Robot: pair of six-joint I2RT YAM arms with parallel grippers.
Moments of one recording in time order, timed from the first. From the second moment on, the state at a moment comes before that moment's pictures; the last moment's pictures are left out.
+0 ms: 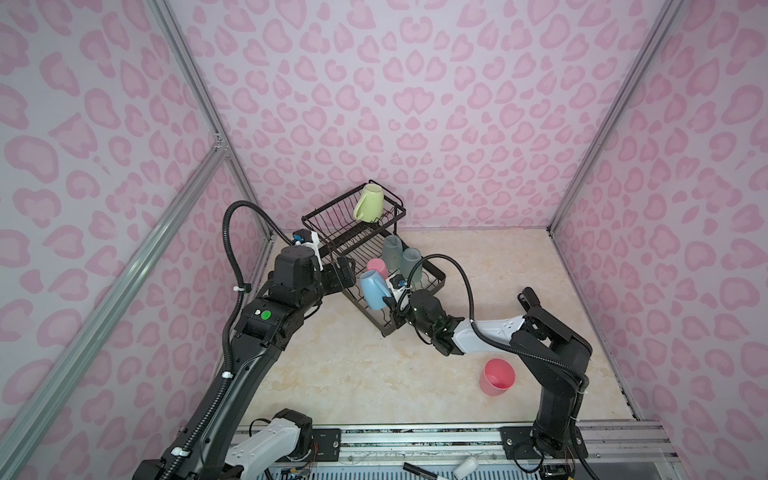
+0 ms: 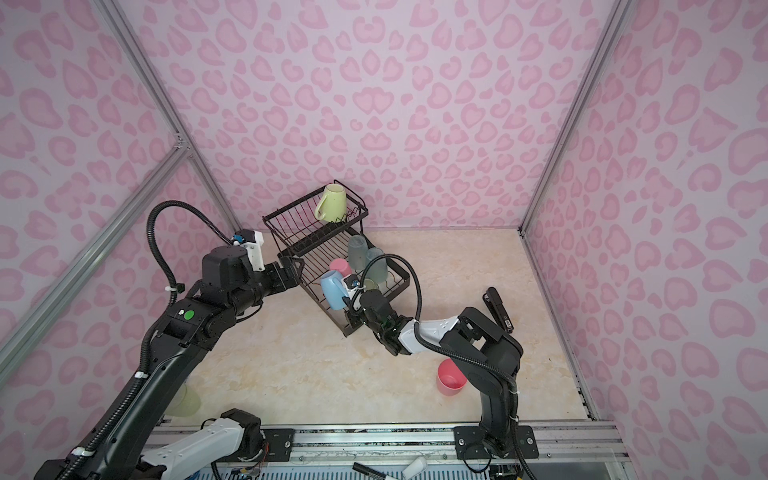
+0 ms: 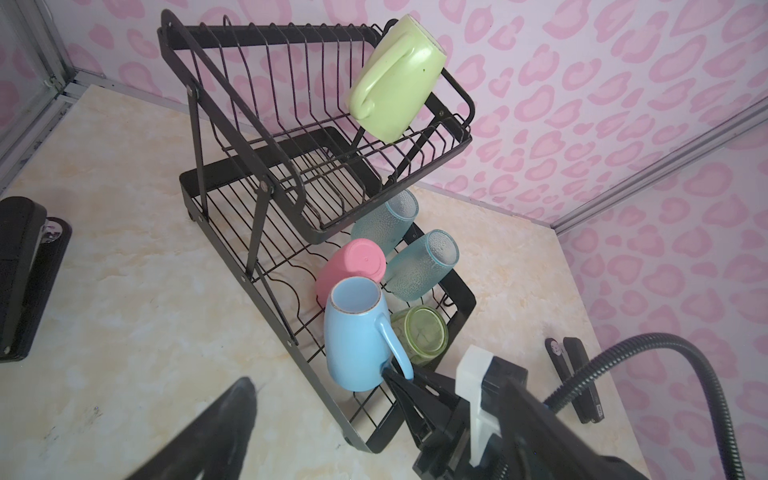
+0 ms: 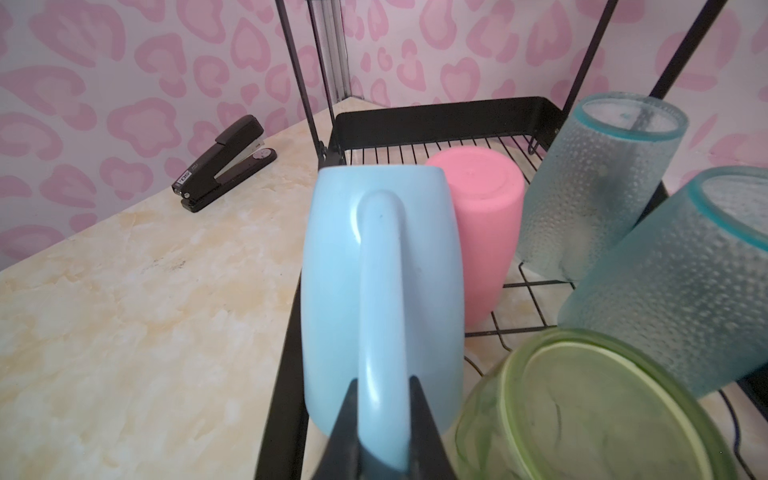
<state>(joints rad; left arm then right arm) -0.34 1.05 1.21 -0.66 -0.03 -0.52 0.88 1.88 0.97 0.57 0.12 0.12</state>
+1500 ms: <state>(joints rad) -0.33 1.02 1.11 -0.58 -0.05 -0.55 0.91 1.93 0.98 0.56 0.18 0.04</state>
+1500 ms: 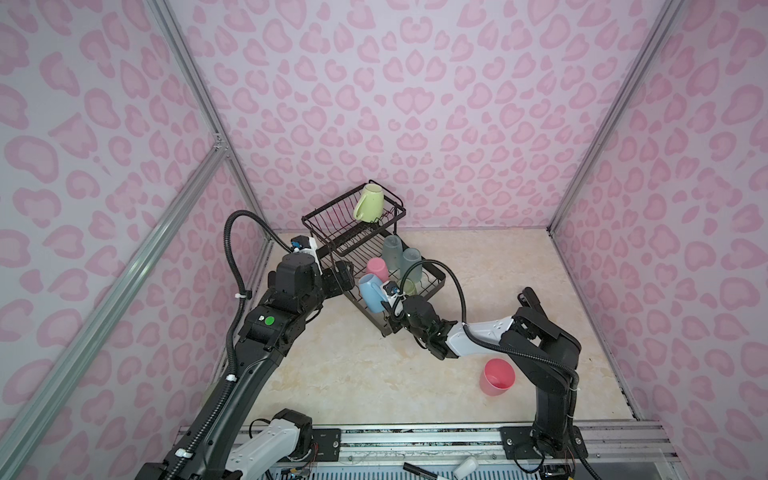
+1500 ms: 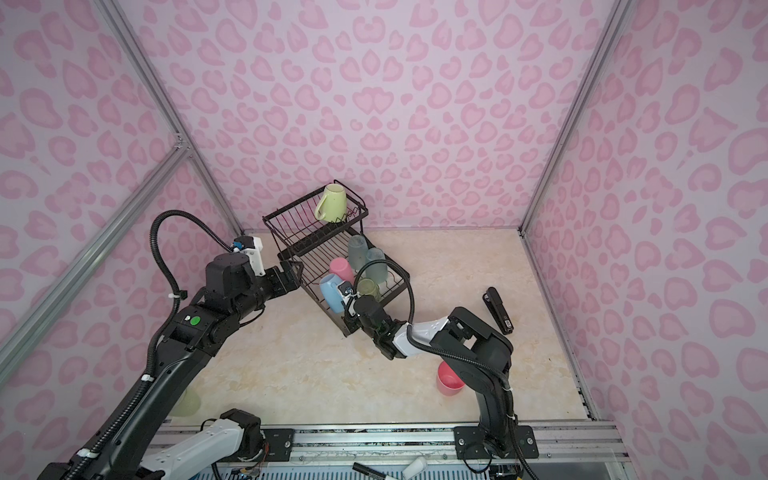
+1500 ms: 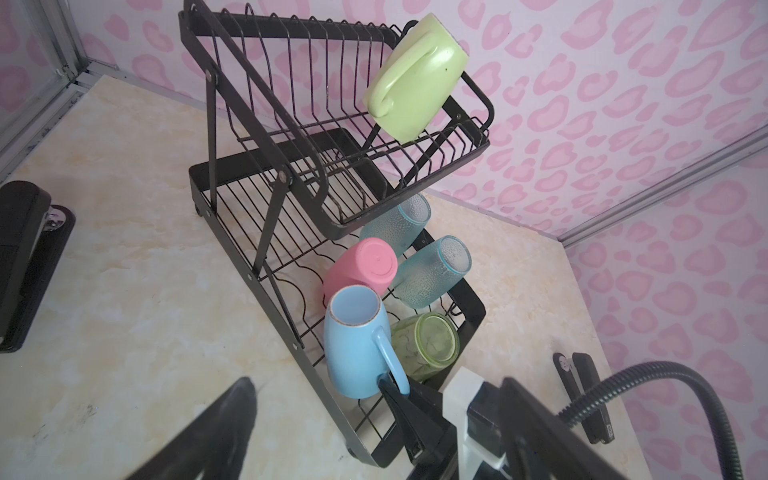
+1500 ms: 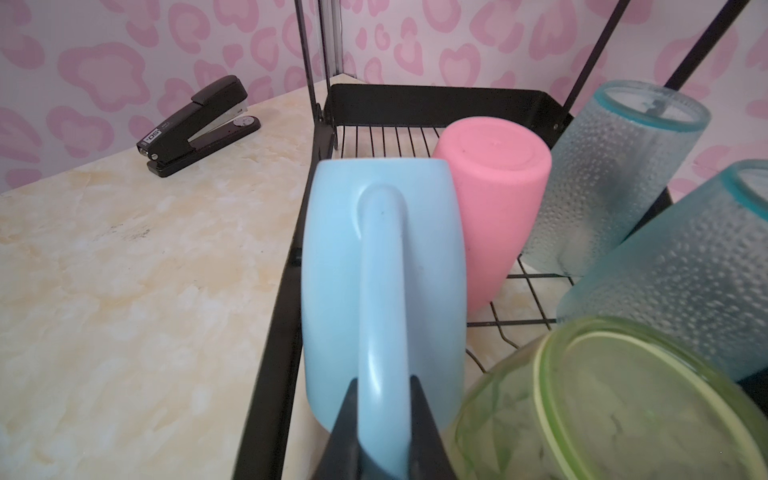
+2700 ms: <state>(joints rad) -0.32 1.01 1.11 -0.58 -0.03 -0.55 0.92 1.92 0.95 0.54 0.20 0.03</state>
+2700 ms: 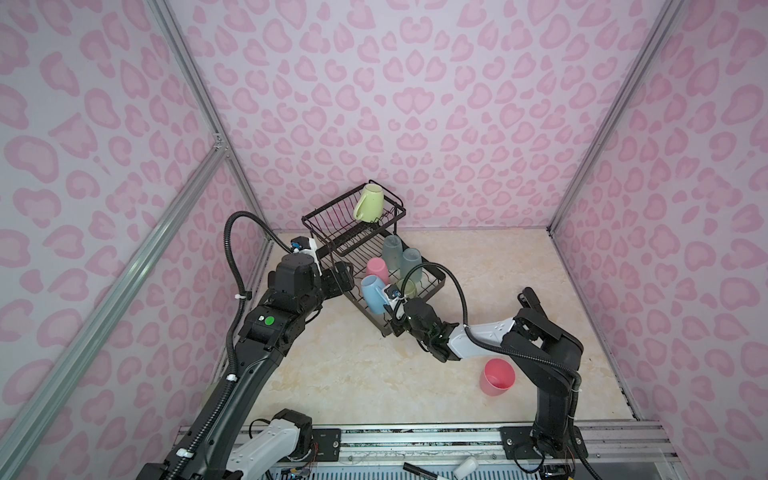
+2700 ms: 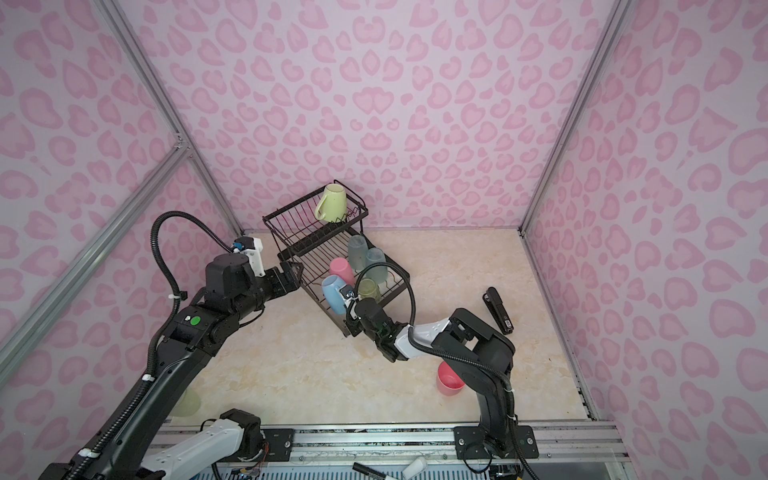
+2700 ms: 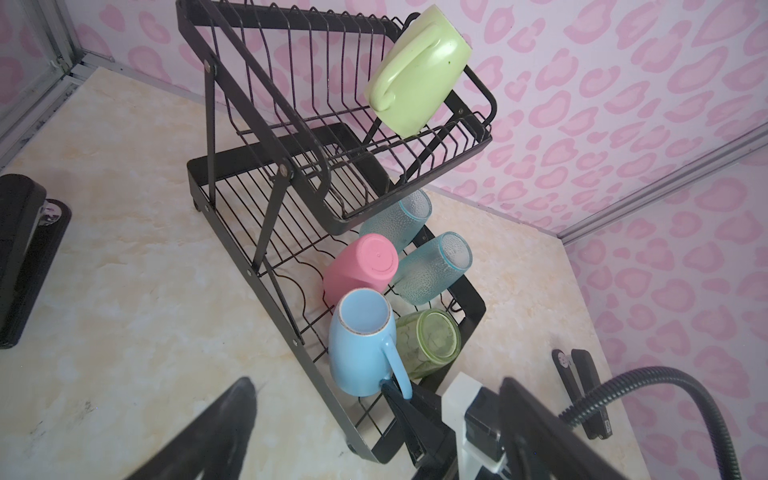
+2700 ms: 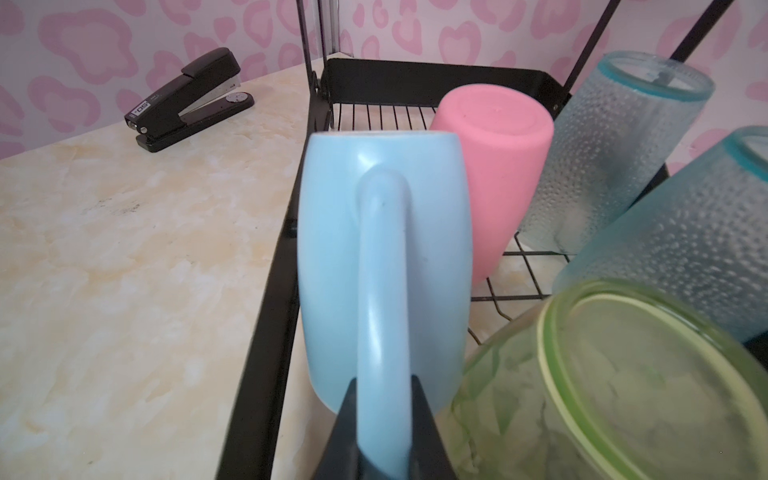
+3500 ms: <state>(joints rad) -0.32 1.00 1.11 -0.59 -0.08 -0.52 0.91 1.90 0.95 0.48 0.17 0.03</state>
